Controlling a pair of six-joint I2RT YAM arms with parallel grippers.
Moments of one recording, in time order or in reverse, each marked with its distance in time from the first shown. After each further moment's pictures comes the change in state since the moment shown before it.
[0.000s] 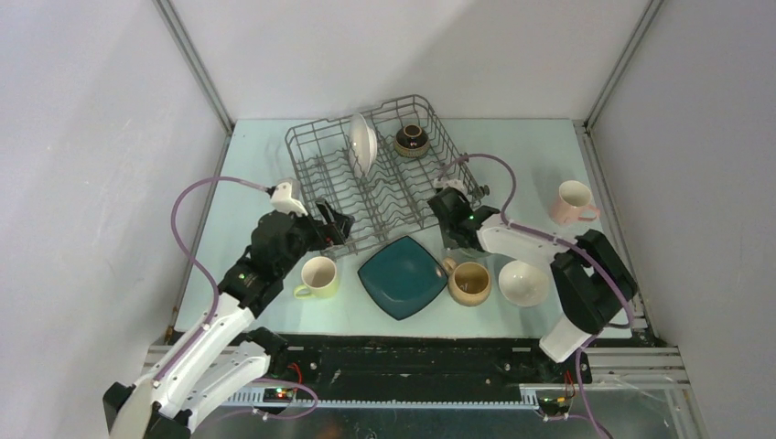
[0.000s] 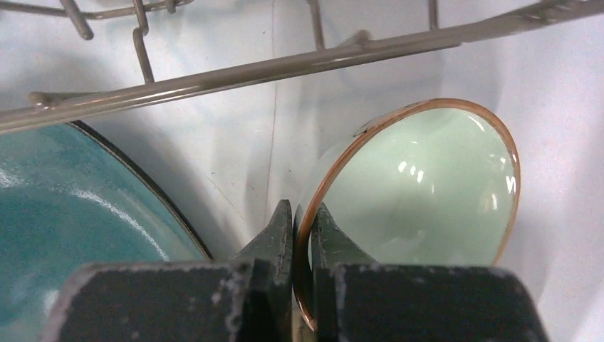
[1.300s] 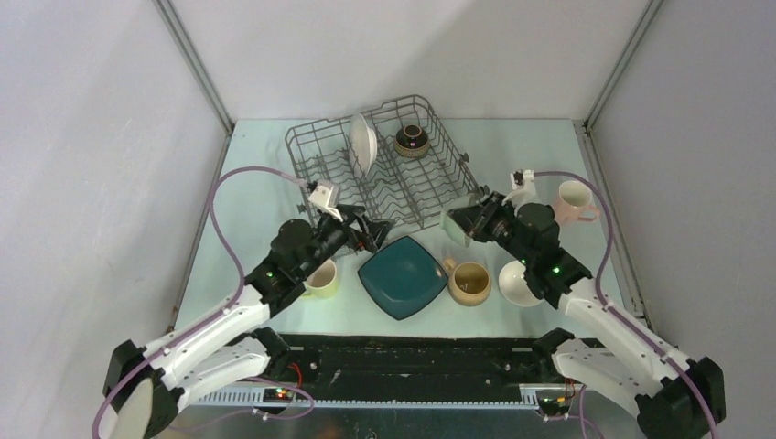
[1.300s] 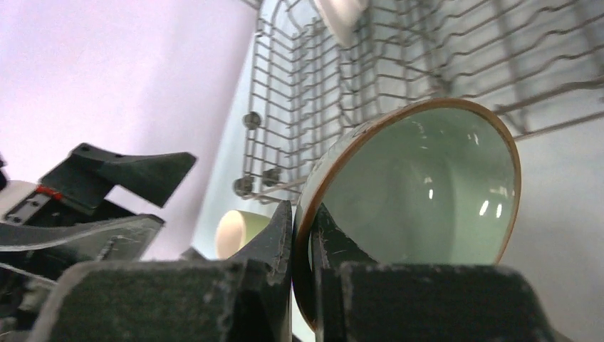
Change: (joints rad) left arm -0.222 0.108 -0.063 0.438 0.085 0.182; right arm -0.172 -0.803 -0.385 0.444 -0.447 0.441
